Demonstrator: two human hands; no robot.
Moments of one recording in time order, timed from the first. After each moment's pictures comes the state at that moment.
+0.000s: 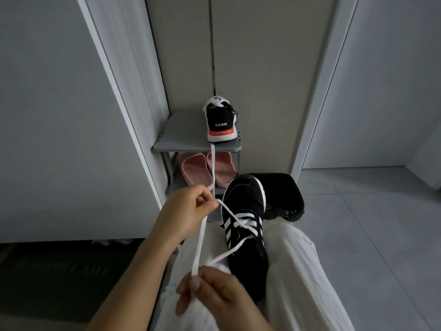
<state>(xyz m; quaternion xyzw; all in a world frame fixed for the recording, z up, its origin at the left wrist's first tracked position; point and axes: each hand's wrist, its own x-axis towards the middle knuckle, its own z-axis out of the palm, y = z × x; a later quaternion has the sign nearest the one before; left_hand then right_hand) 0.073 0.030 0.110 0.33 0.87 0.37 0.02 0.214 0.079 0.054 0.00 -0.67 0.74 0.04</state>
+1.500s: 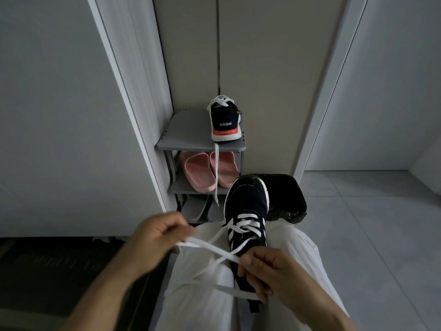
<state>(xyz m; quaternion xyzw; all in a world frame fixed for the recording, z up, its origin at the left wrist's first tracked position) 0.074 -0.035 0.091 0.35 0.78 0.50 0.14 0.226 0.151 0.073 -0.10 -0.72 0.69 -0.04</state>
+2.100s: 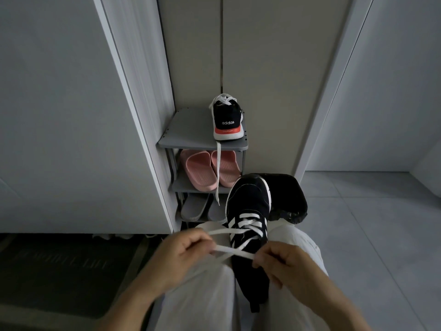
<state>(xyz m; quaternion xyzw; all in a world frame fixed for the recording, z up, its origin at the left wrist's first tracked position) 0.100 -0.015 0.070 0.34 0.79 0.48 0.18 0.229 0.166 0.078 -0.17 -0.80 0.57 -0.01</state>
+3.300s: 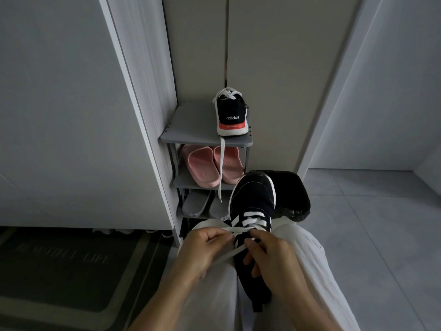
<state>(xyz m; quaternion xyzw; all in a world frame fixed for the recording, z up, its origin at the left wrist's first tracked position) 0.106 0.028 0.043 0.14 0.75 0.60 0.23 0.193 0.144 0.043 -0.26 -0.81 0.52 0.08</state>
